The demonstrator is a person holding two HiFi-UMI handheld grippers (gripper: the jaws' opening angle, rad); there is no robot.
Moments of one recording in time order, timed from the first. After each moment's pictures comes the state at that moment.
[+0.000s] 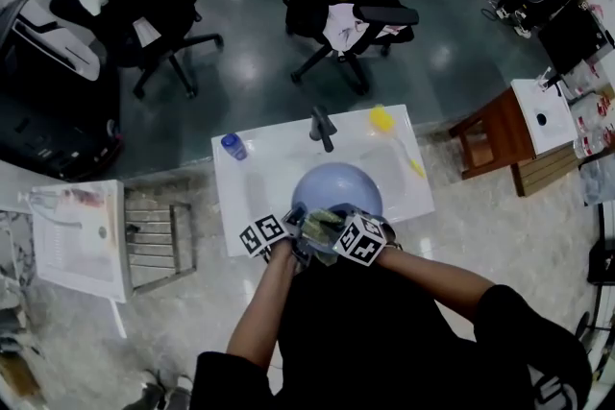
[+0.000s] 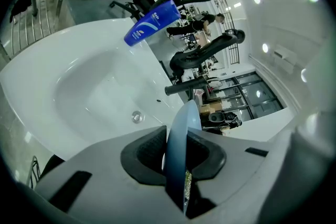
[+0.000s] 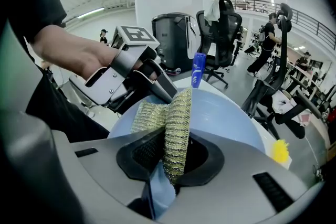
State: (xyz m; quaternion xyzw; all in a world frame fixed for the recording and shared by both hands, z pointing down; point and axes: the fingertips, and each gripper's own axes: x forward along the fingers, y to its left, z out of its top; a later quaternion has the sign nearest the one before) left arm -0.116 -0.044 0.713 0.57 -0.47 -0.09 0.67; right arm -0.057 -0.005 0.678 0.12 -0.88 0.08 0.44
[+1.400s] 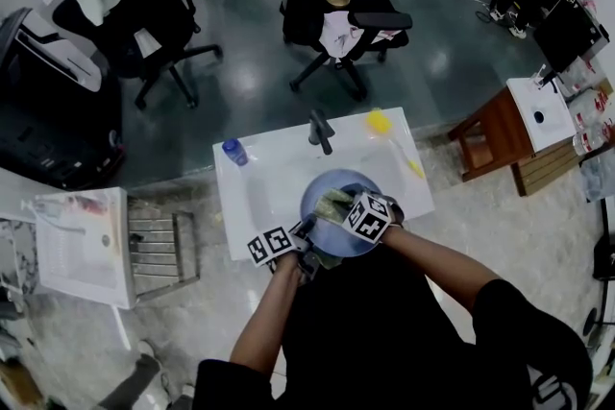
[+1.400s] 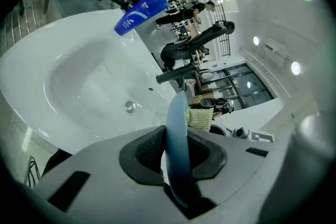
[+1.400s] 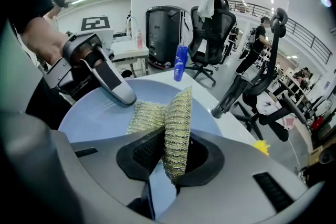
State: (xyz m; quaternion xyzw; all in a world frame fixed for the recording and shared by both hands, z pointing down) left arm -0.087 -0.019 0.703 0.62 -0.42 -0.08 0.66; right arm -0.021 -0.064 0.696 0.17 -0.86 0.04 0.48
